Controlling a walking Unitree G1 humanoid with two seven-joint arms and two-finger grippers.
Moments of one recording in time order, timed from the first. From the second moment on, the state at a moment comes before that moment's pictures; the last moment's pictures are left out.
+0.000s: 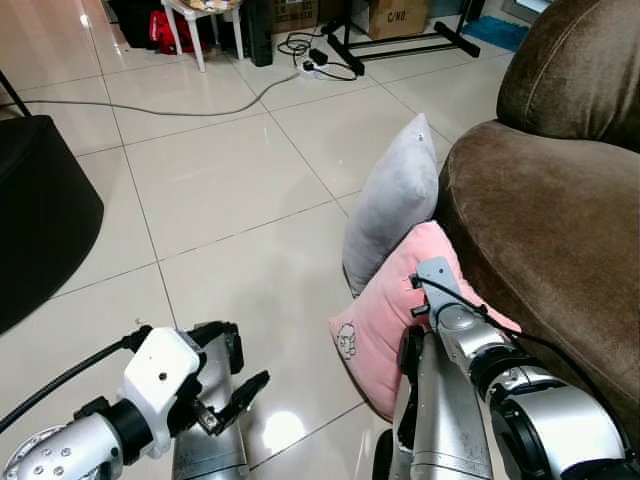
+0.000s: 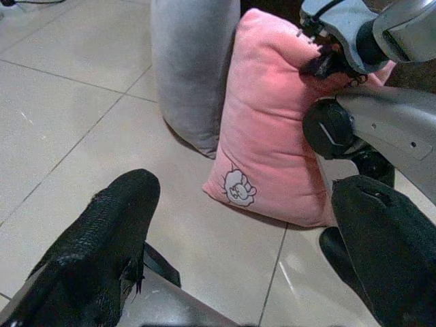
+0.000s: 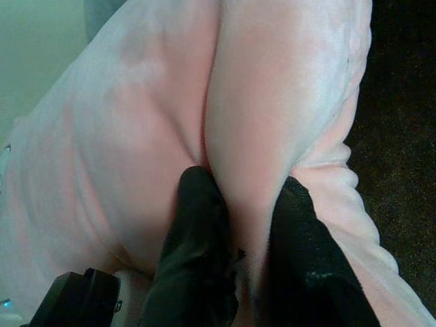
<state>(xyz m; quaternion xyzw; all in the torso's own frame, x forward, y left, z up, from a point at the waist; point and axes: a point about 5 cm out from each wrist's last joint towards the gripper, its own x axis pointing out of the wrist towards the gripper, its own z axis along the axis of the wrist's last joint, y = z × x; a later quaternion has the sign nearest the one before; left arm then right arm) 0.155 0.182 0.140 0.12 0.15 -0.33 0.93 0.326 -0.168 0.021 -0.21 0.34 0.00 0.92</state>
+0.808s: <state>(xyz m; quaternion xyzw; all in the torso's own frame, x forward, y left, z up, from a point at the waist) 0.207 0.186 0.141 0.12 0.07 -0.24 0.96 0.317 -0.173 0.017 -0.16 0.26 0.10 0.95</state>
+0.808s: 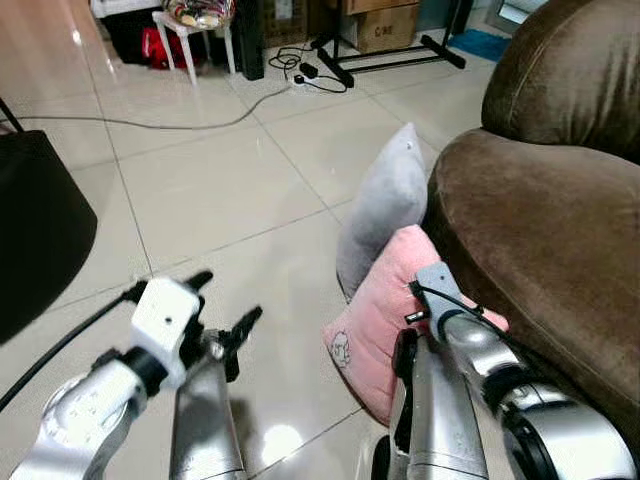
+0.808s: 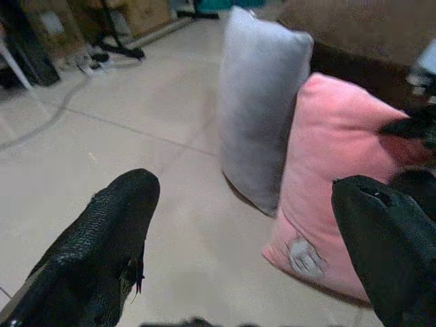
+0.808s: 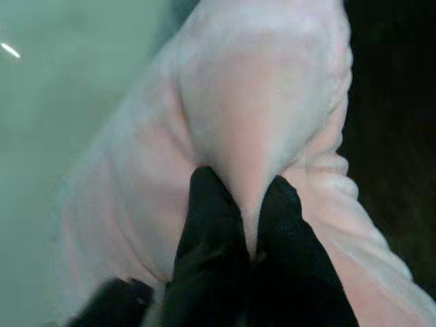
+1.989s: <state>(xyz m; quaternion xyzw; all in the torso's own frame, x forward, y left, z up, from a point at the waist) 0.247 0.183 0.183 0.12 -0.04 -0.14 0.98 0.303 -0.313 0.334 -0.06 -0.28 -0.02 0.96</state>
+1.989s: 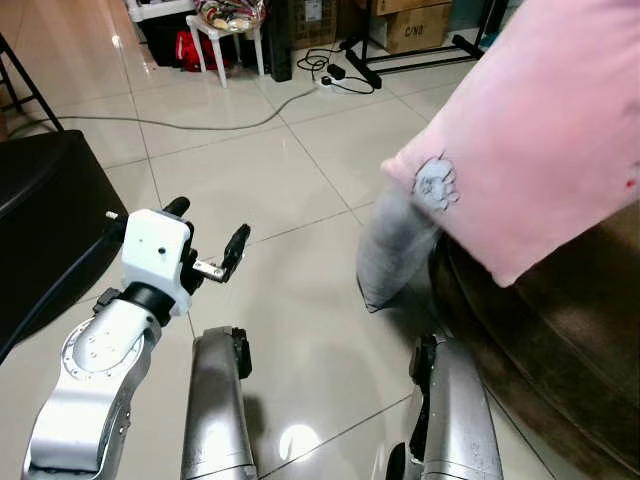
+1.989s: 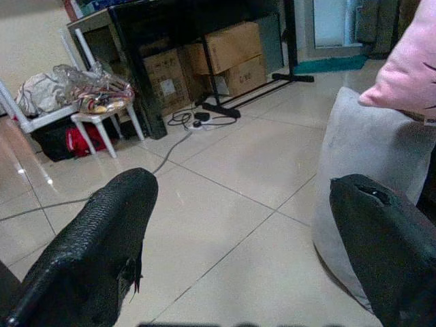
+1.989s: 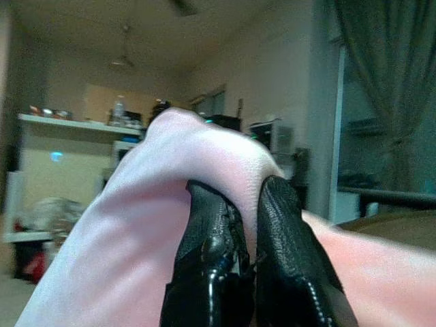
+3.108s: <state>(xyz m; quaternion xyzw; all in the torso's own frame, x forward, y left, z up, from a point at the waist) 0.276 0.183 0.193 0.17 -0.06 -0.06 0.98 0.325 -0.223 0.234 0.01 -0.09 -0.14 0.99</state>
